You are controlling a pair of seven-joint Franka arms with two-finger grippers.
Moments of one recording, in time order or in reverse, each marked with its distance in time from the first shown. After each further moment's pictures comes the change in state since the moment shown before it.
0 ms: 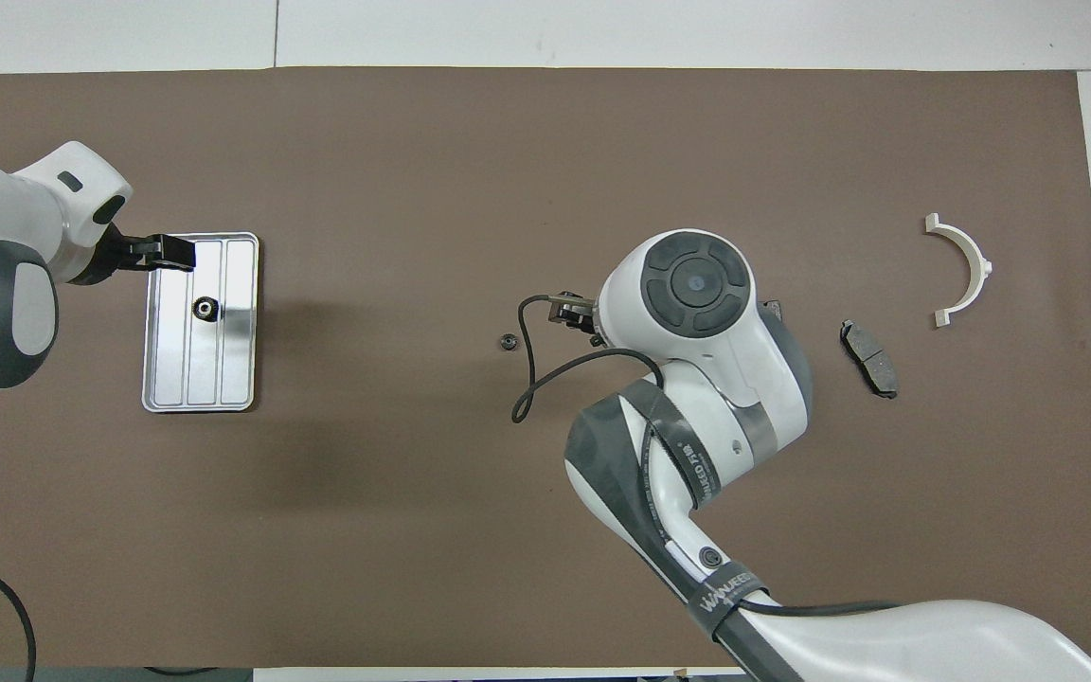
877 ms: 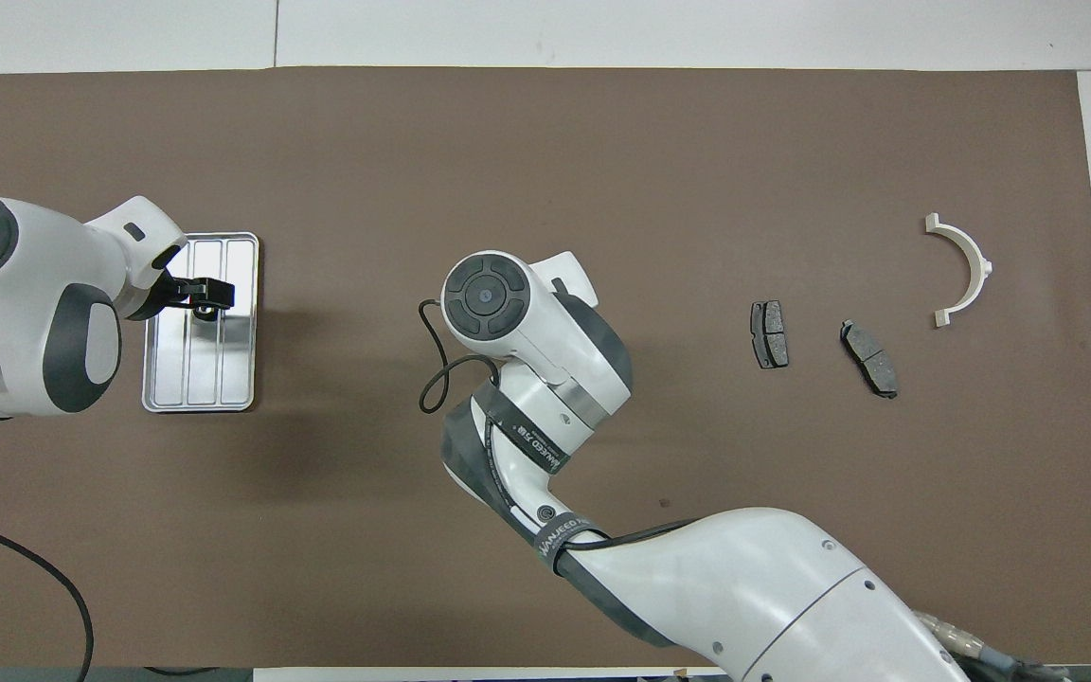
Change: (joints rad) left arm 0.015 0.037 -0.011 -0.139 0.000 0.130 0.045; right arm 0.138 0.371 -0.009 0.349 -0.132 -0.043 0.247
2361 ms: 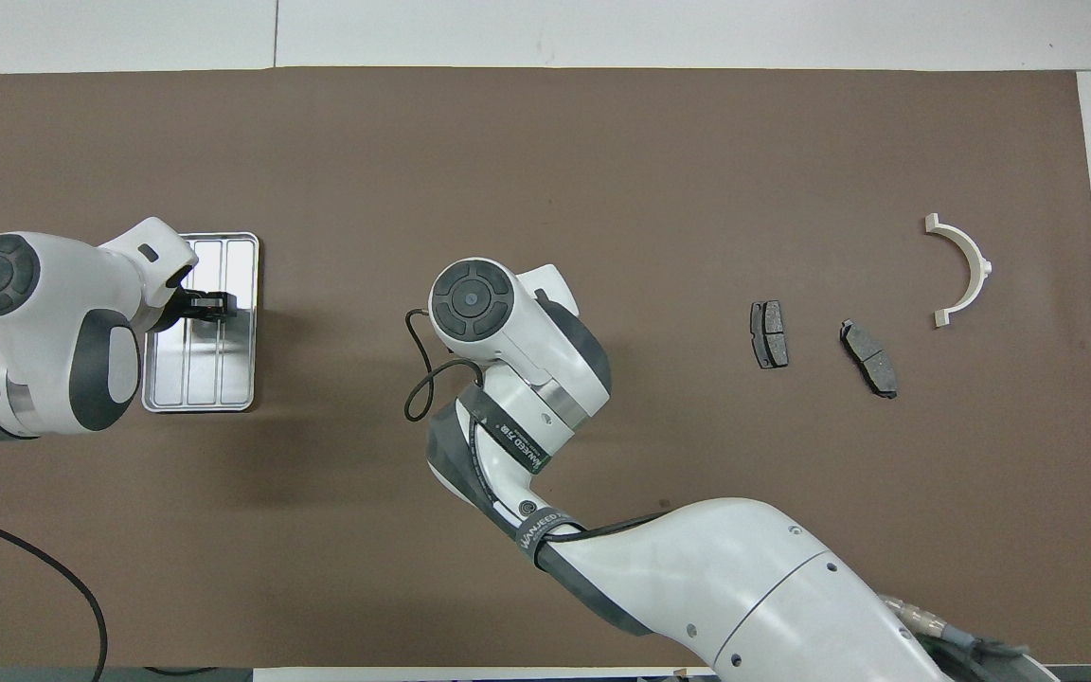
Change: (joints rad) left arm 0.000 0.012 -0.003 -0.065 -0.026 0.127 0.014; right arm 0.013 0.028 0.021 -0.002 0.044 0.005 0.008
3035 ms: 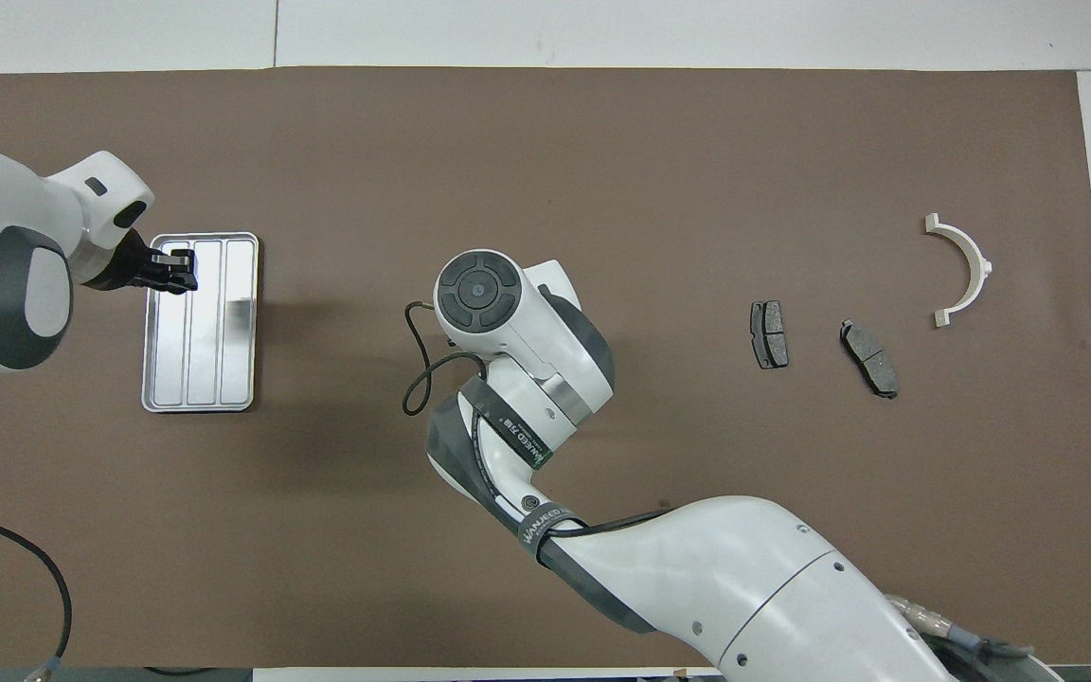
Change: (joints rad) left arm -0.001 -0.004 -0.004 0.301 -0.044 -0.427 0.000; right arm -0.008 -0.003 -0.001 0.009 0.029 0.001 0.002
